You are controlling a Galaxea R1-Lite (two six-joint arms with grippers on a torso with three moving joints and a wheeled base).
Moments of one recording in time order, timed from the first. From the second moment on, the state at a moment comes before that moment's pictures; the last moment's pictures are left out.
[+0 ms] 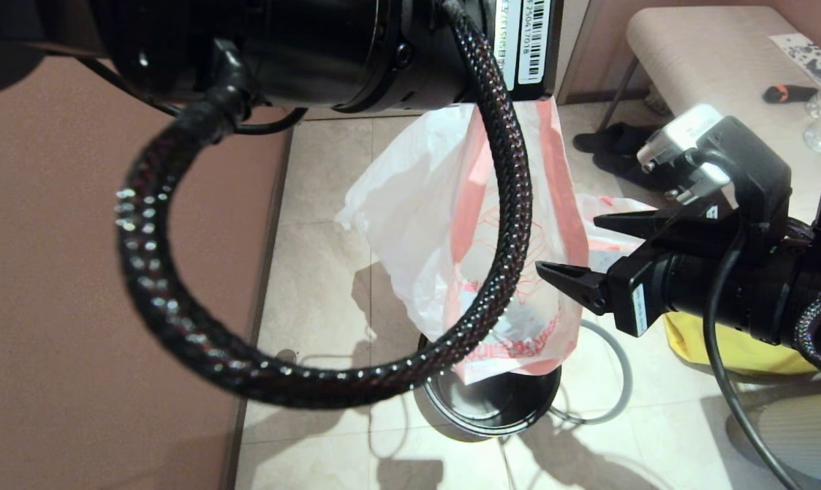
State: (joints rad) left arm -1.09 1.75 -1.94 0.29 0.51 -0.07; right arm 0.71 1.42 -0.99 -0.26 -0.17 -0.24
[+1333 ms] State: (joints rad) left arm -1.11 1.71 -1.90 0.29 0.53 -0.09; right arm 0.71 1.51 -1.12 -0.30 -0.31 -0.24
